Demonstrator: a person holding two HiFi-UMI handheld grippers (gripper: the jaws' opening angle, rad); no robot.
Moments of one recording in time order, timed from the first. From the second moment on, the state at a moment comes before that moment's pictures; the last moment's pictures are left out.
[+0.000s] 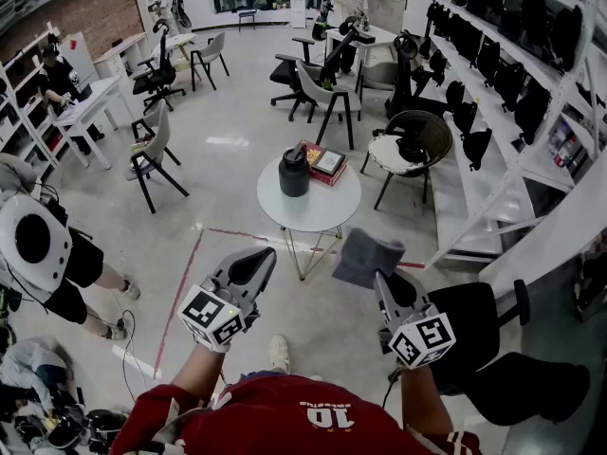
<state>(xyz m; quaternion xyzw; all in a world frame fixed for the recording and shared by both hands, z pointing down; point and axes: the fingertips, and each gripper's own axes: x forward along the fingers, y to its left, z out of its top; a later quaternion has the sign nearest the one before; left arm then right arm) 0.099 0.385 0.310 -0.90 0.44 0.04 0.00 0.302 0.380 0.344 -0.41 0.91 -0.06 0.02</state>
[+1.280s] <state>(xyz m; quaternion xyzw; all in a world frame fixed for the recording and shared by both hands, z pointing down) 0.129 0.401 0.339 -0.89 0.46 0.04 0.00 0.326 0.391 0.384 -0.40 0.91 -0.08 0.00</state>
